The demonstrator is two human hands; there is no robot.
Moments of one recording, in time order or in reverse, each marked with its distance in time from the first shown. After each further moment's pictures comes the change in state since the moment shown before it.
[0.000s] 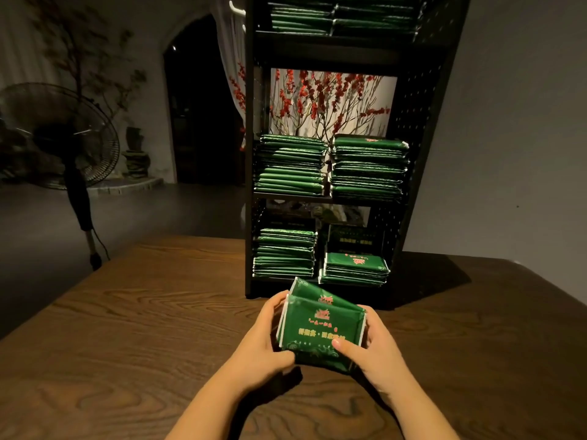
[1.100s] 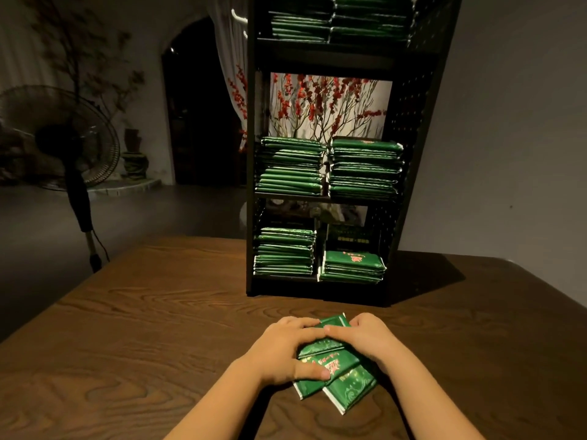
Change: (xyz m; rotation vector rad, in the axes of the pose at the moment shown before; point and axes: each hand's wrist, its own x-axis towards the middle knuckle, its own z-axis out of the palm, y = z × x) left_hand 0.024 -0.009 0.014 0.787 -0.330 0.069; right_hand 0.028 -0.023 -0.001 -0.547 -0.077 0.476
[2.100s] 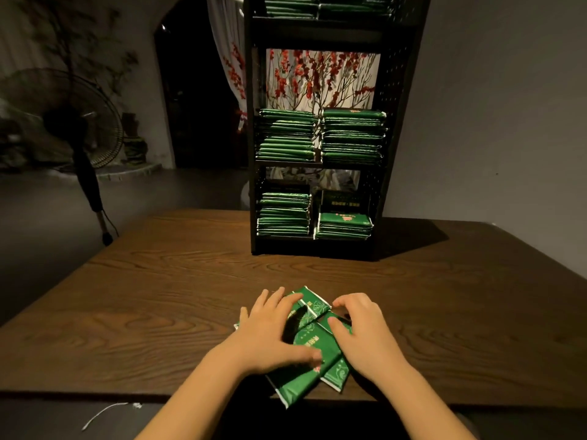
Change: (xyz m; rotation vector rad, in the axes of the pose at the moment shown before) left_hand -0.107 0.064 0.000 -0.011 -0.023 -0.274; right_hand -0.122 0.031 0.032 -0.150 0.243 -0.445
